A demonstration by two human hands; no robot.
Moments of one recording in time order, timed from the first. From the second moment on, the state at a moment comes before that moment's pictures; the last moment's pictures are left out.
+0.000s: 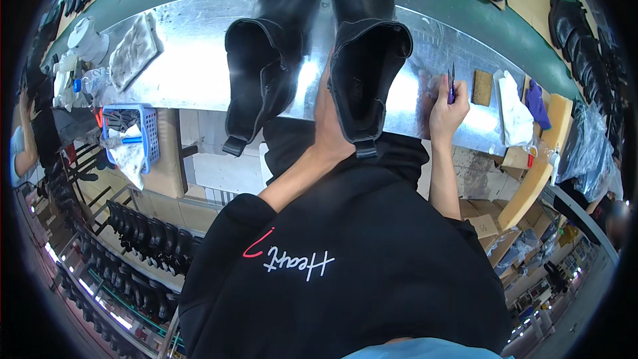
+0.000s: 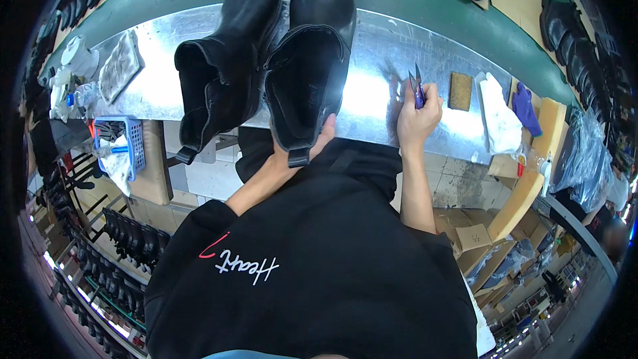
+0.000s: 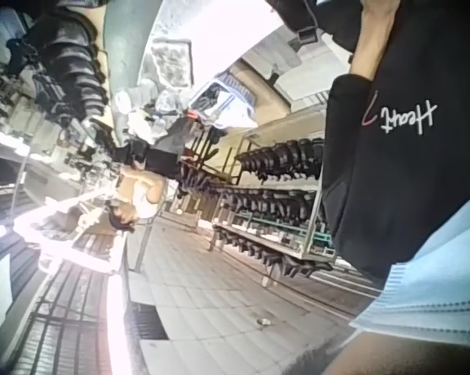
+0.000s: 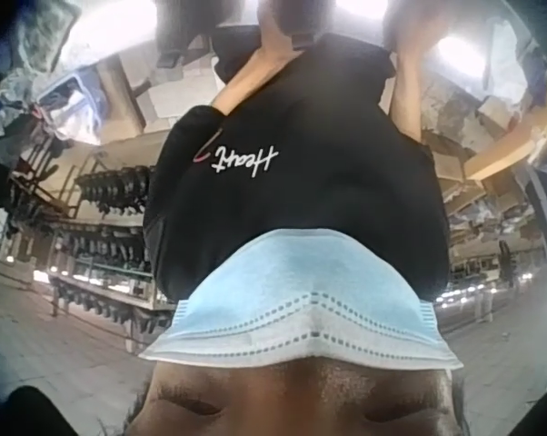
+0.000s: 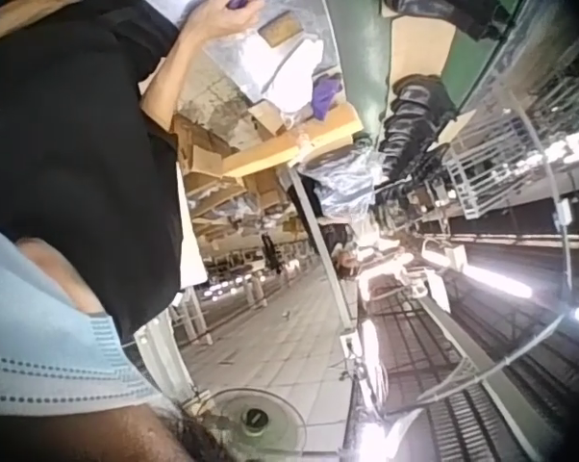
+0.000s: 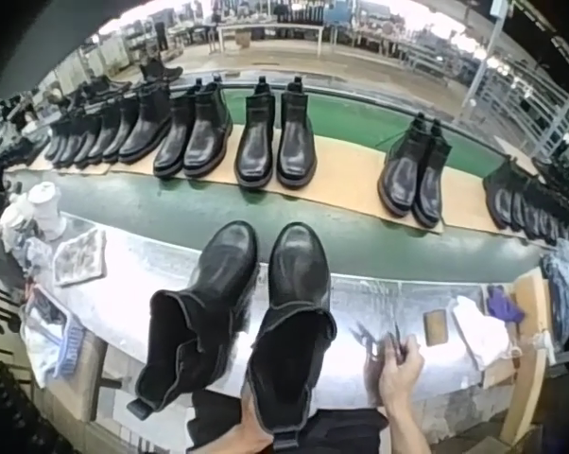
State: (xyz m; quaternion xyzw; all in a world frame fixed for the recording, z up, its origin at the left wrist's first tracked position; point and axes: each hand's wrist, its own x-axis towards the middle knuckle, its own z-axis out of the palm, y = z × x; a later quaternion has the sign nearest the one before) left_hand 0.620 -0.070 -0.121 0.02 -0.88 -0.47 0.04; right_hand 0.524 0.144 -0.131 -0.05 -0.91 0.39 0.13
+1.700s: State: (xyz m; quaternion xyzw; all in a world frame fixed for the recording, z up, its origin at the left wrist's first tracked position) left_hand 0.078 -0.243 0.037 -0.03 -1.00 0.07 -0.02; right_hand 0.497 0.137 -0.115 -0.02 -0.90 0.40 0.18
